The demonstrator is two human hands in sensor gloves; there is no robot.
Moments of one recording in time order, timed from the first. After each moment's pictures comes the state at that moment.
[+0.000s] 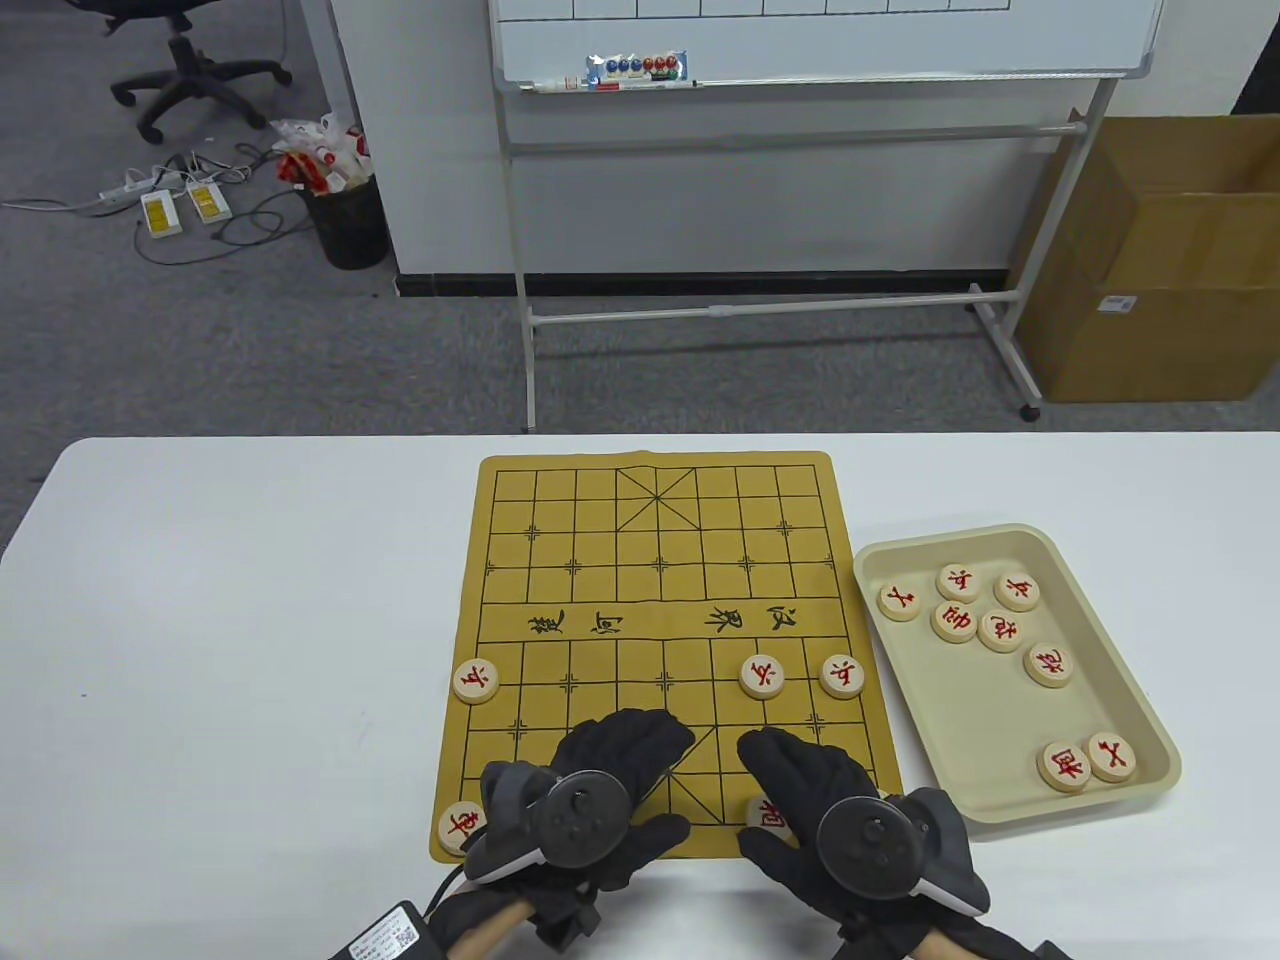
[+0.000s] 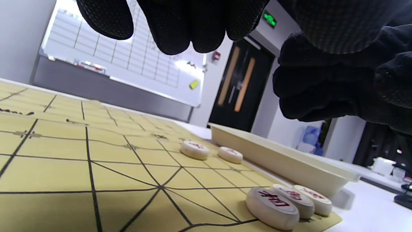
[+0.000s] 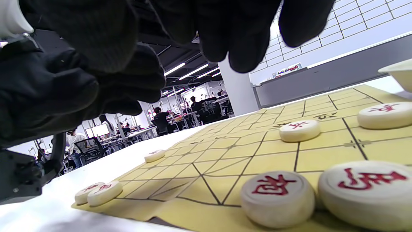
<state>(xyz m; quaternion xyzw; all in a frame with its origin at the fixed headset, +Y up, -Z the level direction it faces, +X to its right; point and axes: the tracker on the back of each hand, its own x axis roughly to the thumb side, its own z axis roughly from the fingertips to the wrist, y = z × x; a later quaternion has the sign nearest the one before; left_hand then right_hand) -0.097 -0.702 -0.290 0.06 -0.27 0.16 0.95 0.146 -0.703 -0.266 0.24 -0.04 0.95 0.21</state>
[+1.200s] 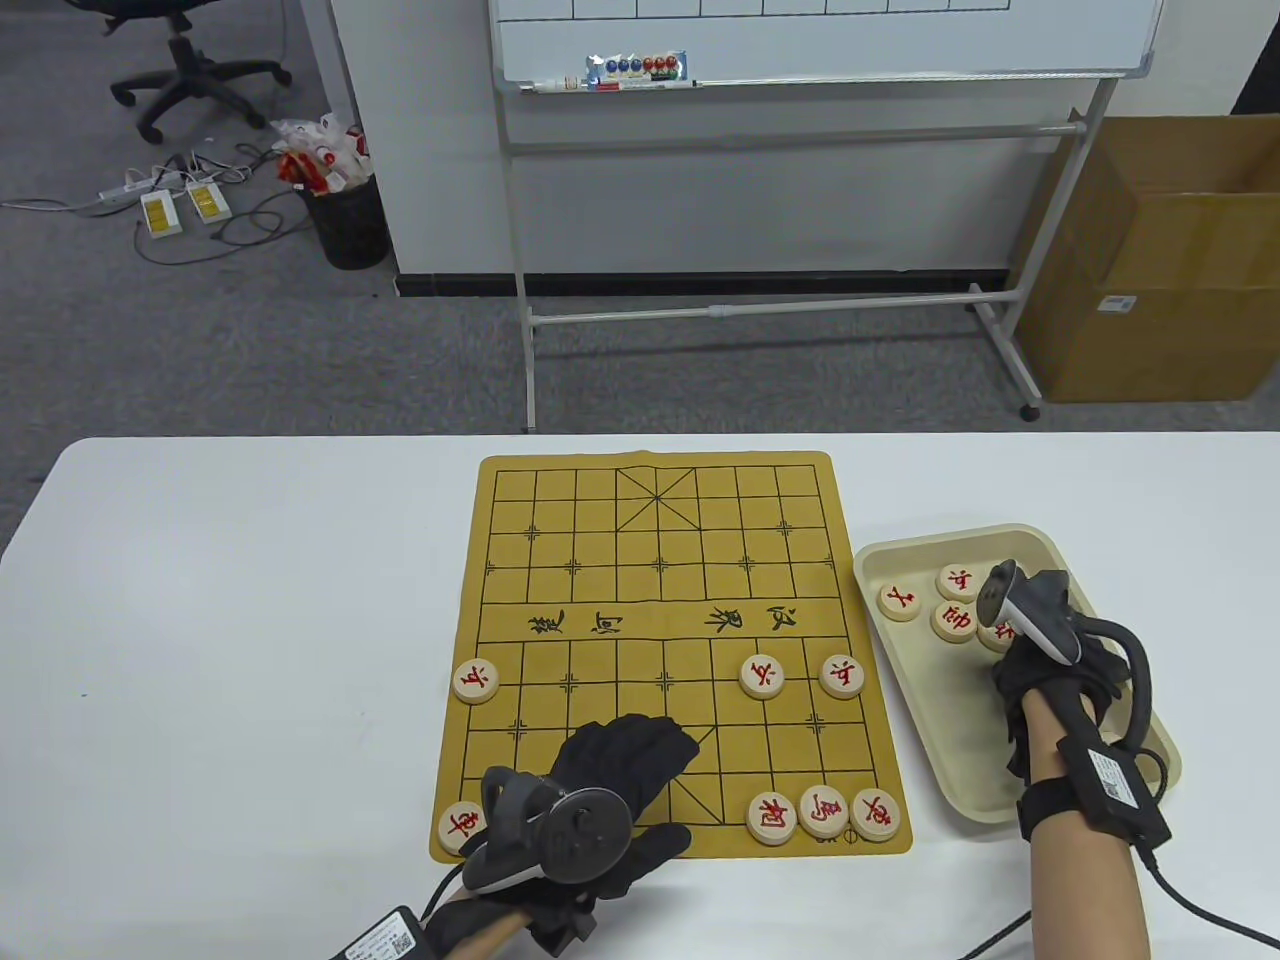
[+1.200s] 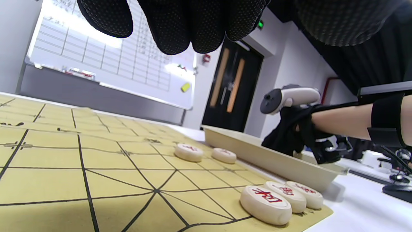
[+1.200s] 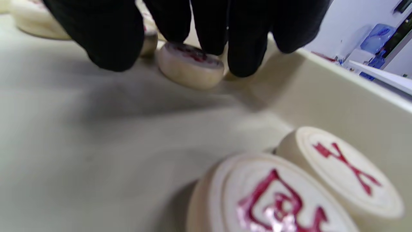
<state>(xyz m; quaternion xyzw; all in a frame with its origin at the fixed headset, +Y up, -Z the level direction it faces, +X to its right) -0.096 -0.699 -0.282 0.08 -0.30 0.15 0.94 0.344 -0.751 -0.458 -0.26 0.19 0.94 -0.09</state>
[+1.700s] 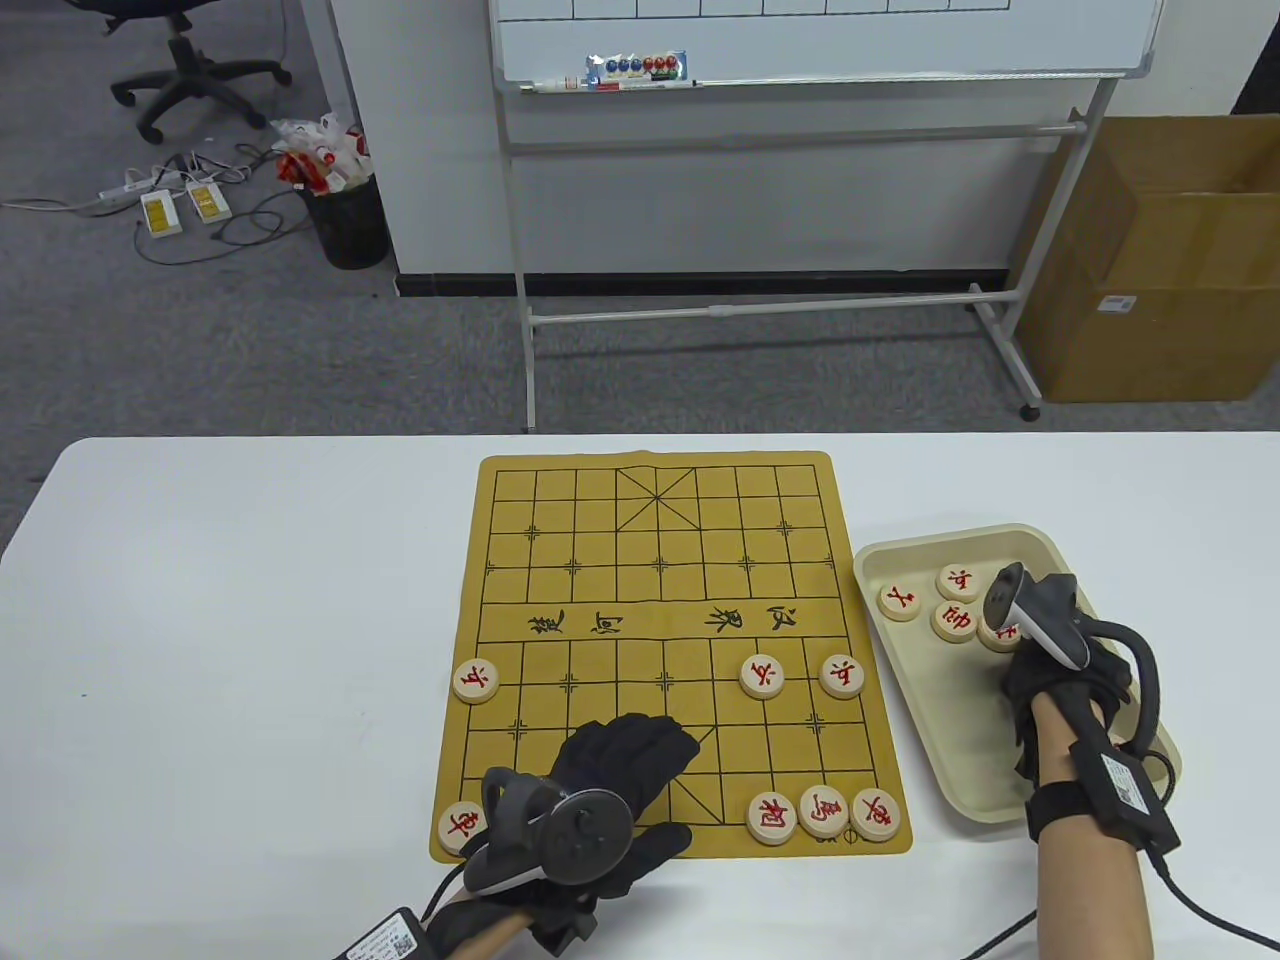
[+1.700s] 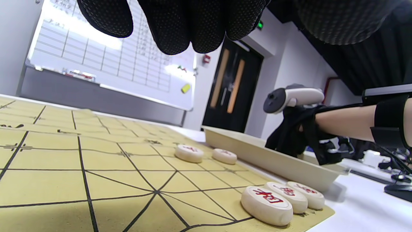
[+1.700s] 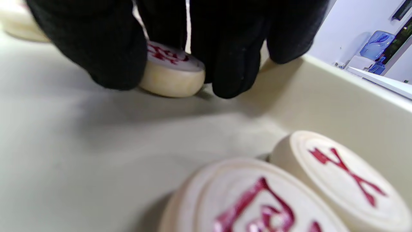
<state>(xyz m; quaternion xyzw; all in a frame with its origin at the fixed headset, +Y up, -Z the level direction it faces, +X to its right) -0.095 -0.701 -0.281 0.08 -0.30 0.15 0.94 0.348 -0.742 -0.454 -0.25 0.15 0.95 -0.08</state>
